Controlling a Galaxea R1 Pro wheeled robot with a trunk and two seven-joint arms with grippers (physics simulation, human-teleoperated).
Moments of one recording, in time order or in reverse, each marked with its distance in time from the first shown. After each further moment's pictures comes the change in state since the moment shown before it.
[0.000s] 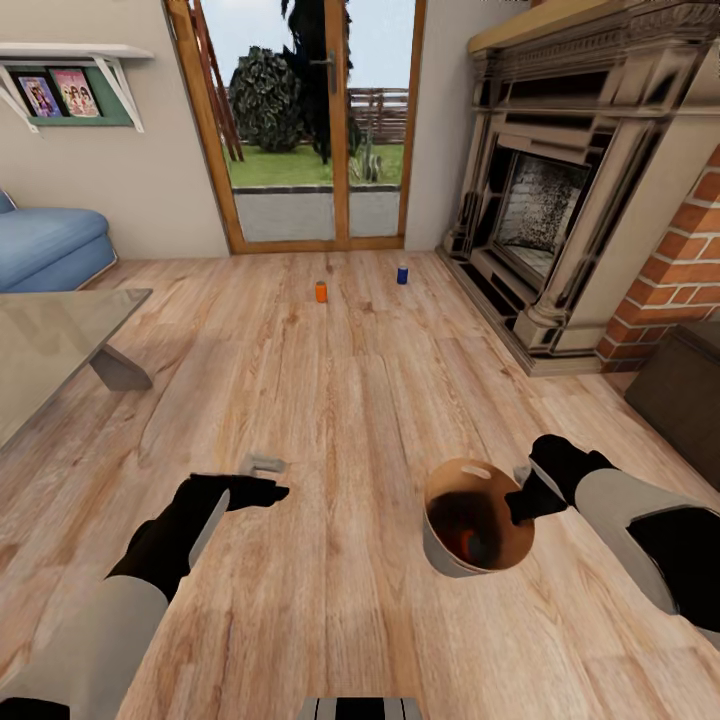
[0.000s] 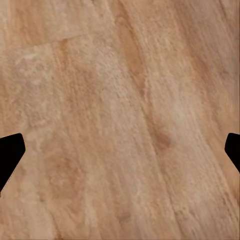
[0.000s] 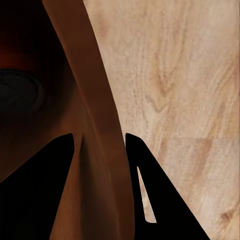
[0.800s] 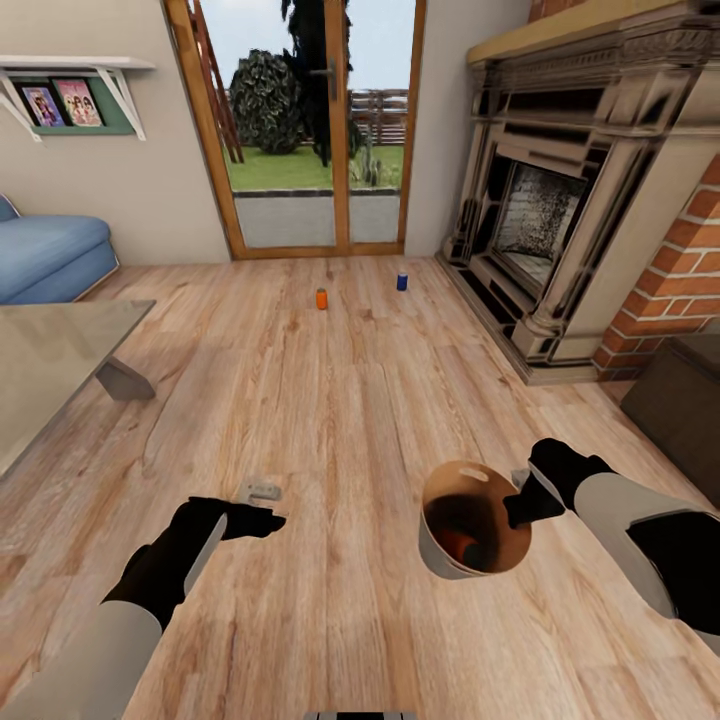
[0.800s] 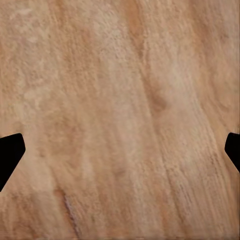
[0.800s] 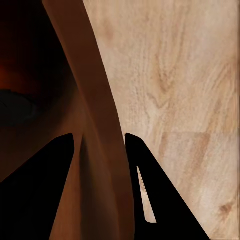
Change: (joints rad) left arm 0.068 0.005 0.004 0.017 -0.002 0.055 -0.002; right arm 0.013 0.003 -0.029 0.001 0.005 -0.011 0.001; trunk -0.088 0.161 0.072
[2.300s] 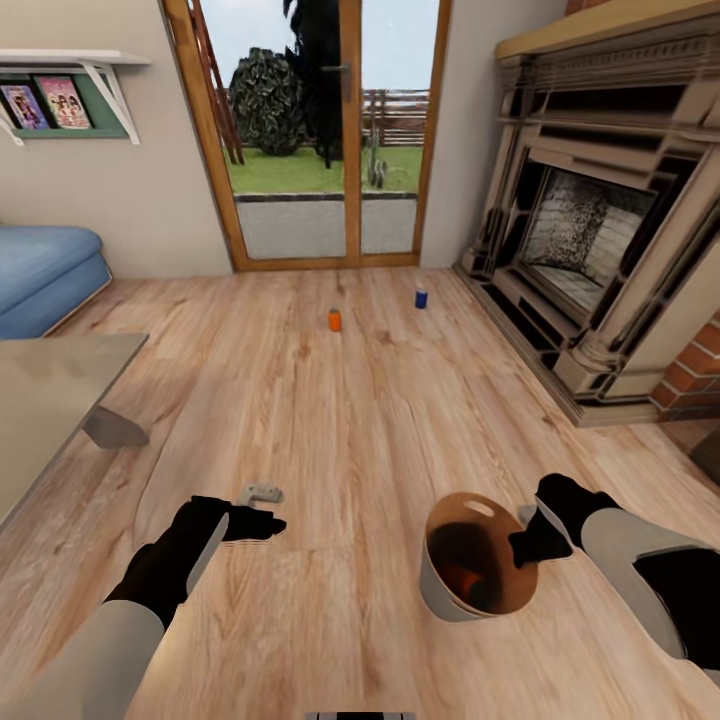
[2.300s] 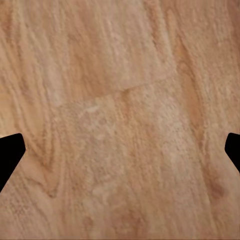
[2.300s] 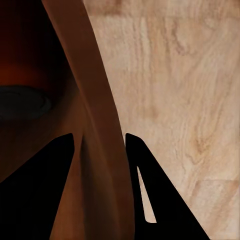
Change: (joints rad) left arm -0.002 -0.007 -0.001 0.000 -0.006 0.037 0.001; right arm 0.113 -0.015 -0.067 0.001 0.004 -0.010 -0.001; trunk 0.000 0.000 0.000
